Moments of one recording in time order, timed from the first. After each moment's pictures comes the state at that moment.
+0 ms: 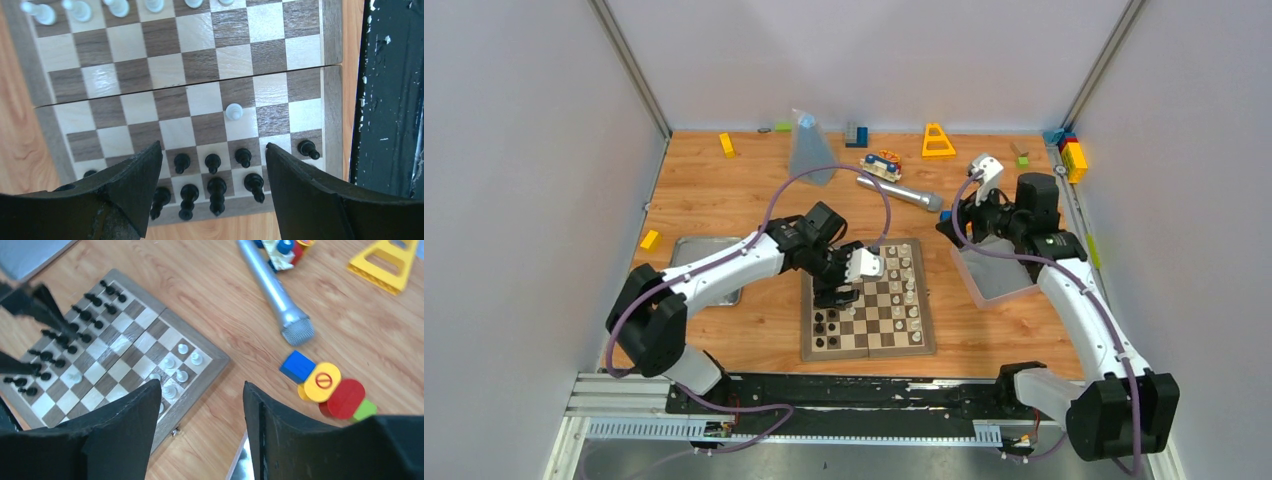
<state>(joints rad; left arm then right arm) -0.75 1.49 1.10 -0.69 0.51 0.77 0.16 1.10 0.93 -0.34 -0.61 -0.26</state>
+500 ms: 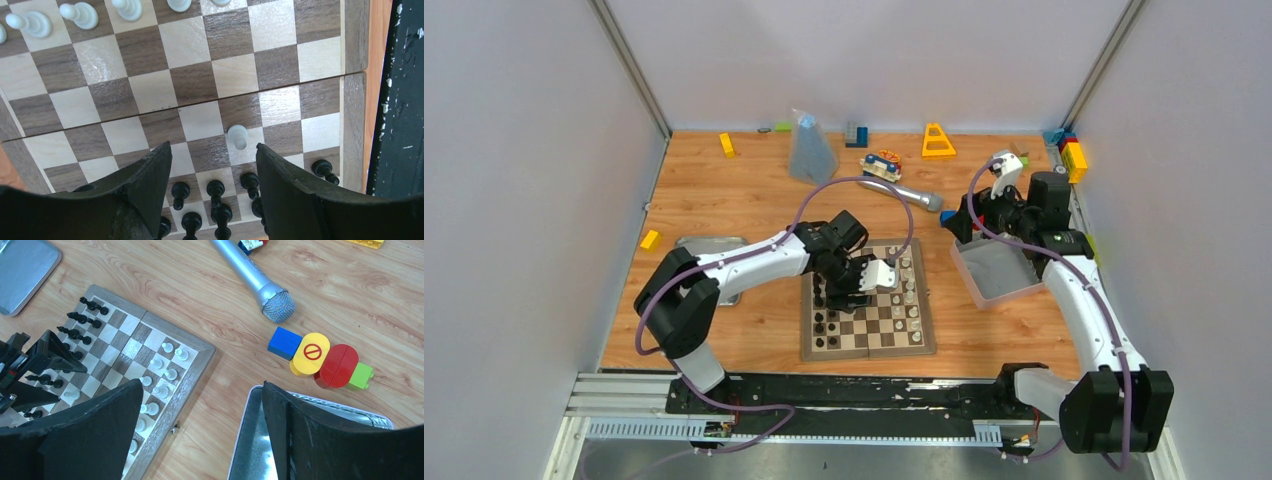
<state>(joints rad) -0.84 1.67 1.14 -0.68 0.43 0.79 0.03 1.12 0.94 -0.34 -0.58 -0.11</state>
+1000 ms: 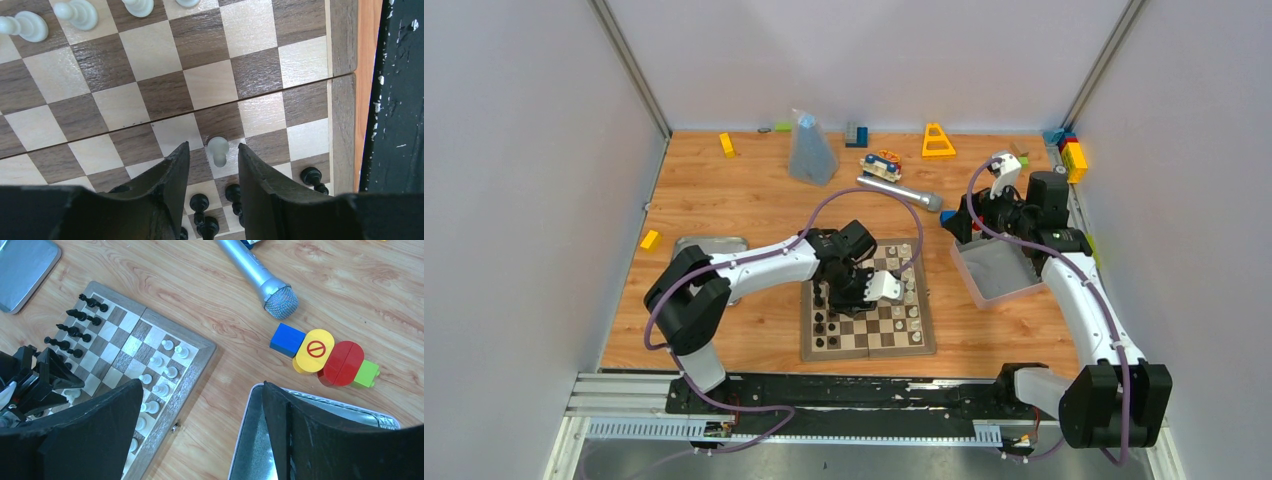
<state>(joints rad) -0.89 1.71 1.16 -0.69 0.41 0.79 0.02 1.15 0.94 -0.34 -0.59 -0.12</state>
